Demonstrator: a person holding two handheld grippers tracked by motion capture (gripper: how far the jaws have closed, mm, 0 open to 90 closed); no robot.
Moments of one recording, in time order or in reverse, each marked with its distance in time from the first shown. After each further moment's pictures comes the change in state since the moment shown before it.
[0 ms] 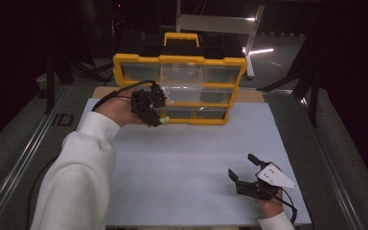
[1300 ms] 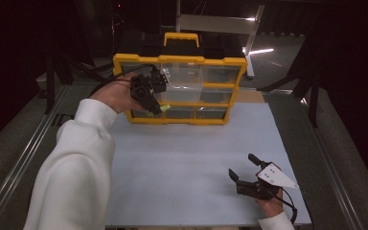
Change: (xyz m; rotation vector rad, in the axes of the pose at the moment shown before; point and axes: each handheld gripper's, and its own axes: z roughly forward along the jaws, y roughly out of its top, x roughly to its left) left arm 0.017 0.015 -0.032 -0.001 -0.002 -0.026; right arm -0.001 0.000 -0.001 -0.004 0.000 0.003
